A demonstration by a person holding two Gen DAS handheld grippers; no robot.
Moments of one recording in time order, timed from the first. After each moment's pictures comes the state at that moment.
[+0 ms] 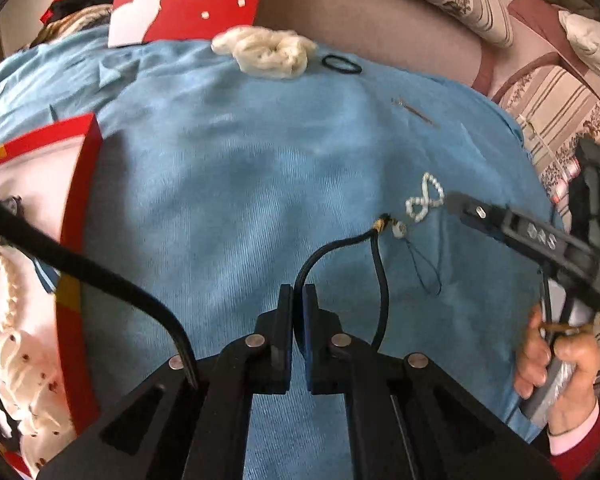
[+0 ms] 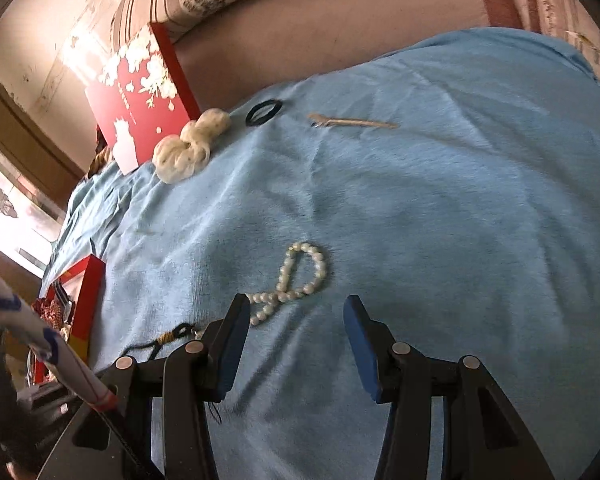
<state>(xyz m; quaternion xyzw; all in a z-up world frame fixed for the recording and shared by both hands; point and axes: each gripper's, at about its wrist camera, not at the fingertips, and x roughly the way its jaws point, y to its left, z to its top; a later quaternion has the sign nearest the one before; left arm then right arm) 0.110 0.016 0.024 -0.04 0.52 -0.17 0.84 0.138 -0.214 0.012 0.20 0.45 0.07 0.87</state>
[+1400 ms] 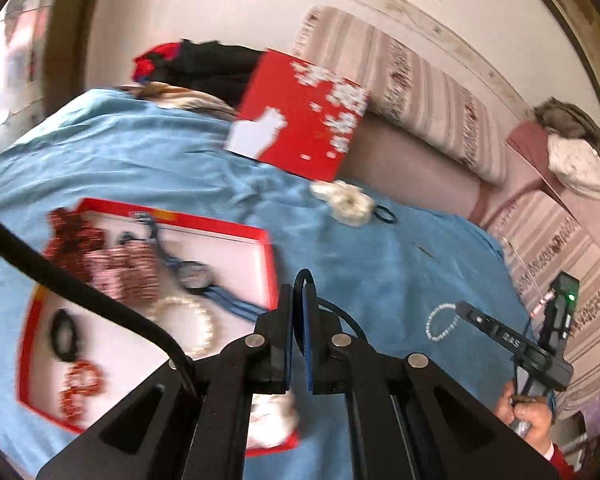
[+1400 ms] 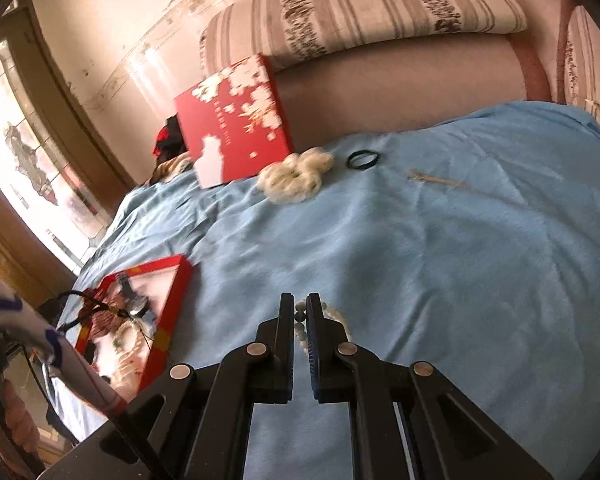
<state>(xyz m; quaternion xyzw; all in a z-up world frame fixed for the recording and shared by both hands) 0.043 0.191 0.139 -0.14 0.35 -0.11 0.92 0.072 -0.129 0.090 0.18 0.37 0.11 0.91</state>
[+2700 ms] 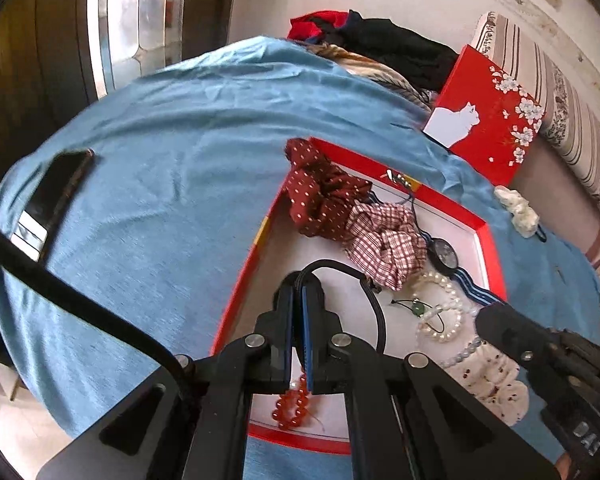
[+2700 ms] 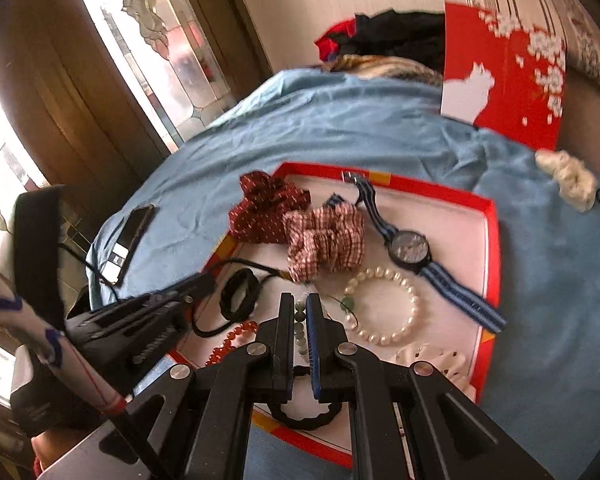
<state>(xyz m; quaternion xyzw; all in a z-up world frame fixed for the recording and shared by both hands) 0.032 0.350 0.063 -0.16 0.41 0.10 0.89 0.076 0.193 0.095 0.02 0.44 0.29 0.85</state>
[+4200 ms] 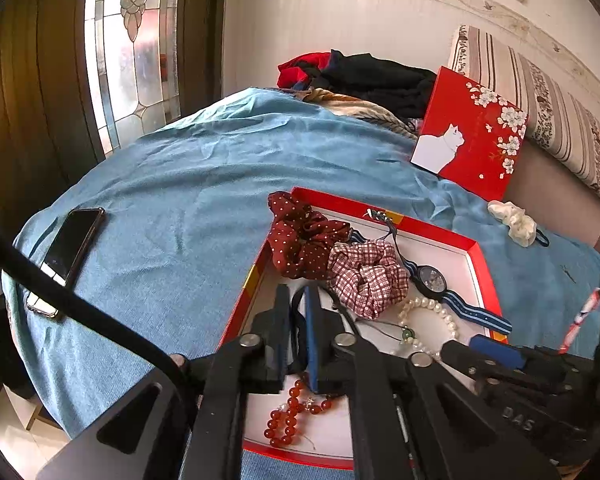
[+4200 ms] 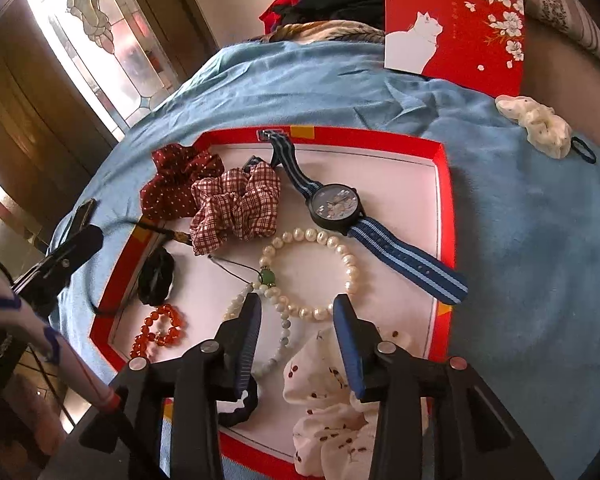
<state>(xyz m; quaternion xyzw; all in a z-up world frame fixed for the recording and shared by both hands) 0.026 0.326 0.088 -0.10 0.35 0.11 0.92 0.095 0.161 0.059 0.03 0.48 0.23 0.85</state>
